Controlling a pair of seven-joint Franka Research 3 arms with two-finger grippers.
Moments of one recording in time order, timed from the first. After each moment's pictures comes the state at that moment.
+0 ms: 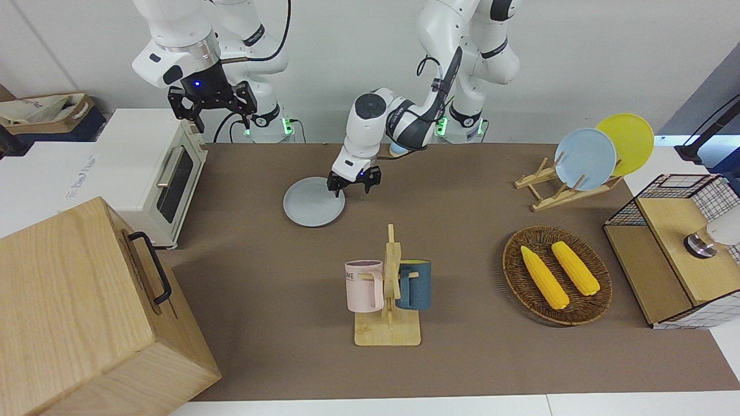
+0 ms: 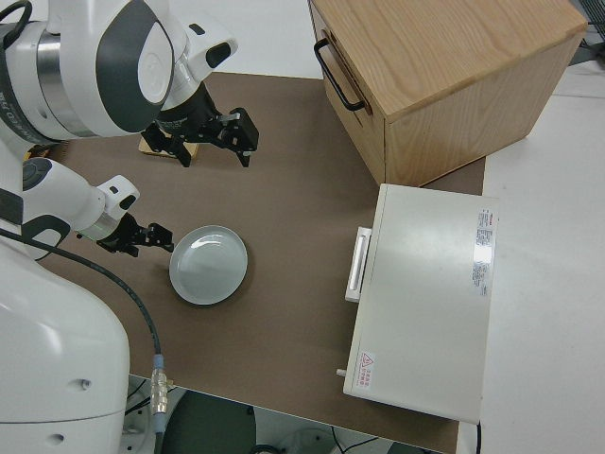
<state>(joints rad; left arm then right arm) -0.65 0.26 -0.12 -1.97 -0.15 2.28 -0.86 0.03 0.00 0.09 -1.47 0.00 1.39 0.03</state>
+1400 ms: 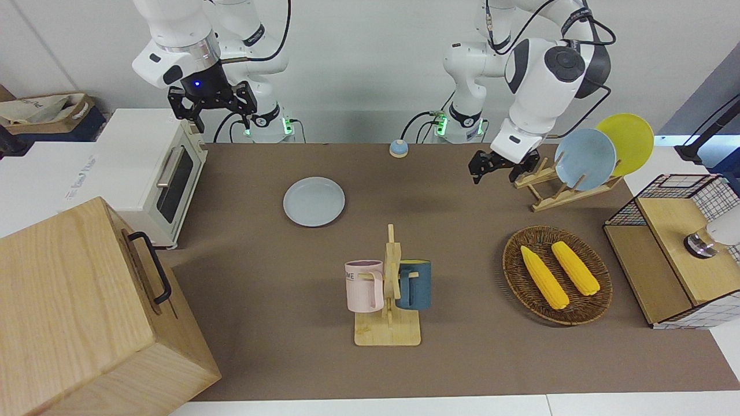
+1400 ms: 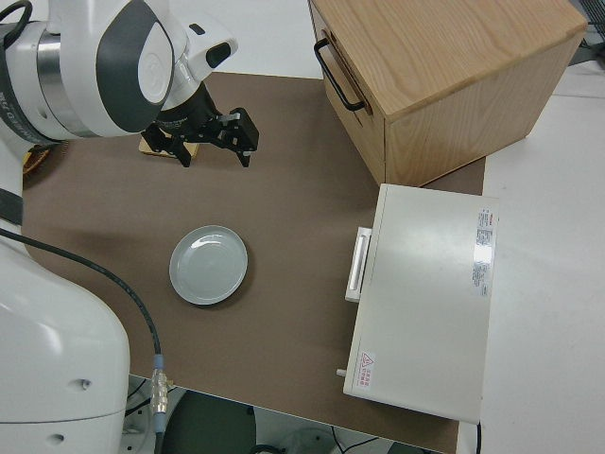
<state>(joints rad) -0.02 -0.02 -0.10 -1.84 -0.02 1.76 -0.11 0.03 0.00 0.09 -1.47 0.00 1.39 0.03</state>
